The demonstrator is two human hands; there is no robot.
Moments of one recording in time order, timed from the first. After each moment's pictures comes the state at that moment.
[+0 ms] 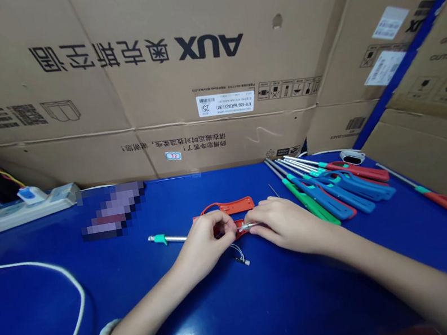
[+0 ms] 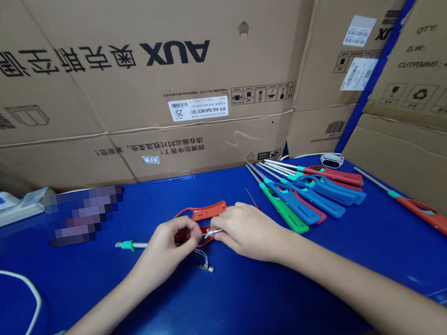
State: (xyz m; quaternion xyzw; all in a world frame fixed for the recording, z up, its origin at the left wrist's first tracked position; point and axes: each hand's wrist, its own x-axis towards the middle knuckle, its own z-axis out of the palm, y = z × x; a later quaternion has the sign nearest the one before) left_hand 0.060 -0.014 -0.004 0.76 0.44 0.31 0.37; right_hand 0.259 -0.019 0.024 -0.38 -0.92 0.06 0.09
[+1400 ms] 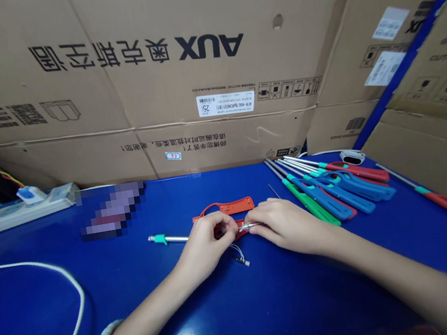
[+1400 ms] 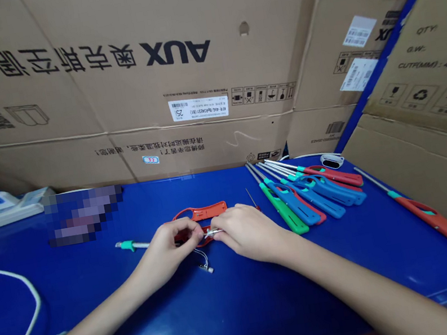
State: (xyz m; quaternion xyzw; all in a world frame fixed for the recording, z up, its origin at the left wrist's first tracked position) left_hand 0.061 -0.013 -0.010 0.74 0.43 0.33 0.39; right_hand 0.258 -0.019 0.024 -0.40 -0.91 0.08 0.09
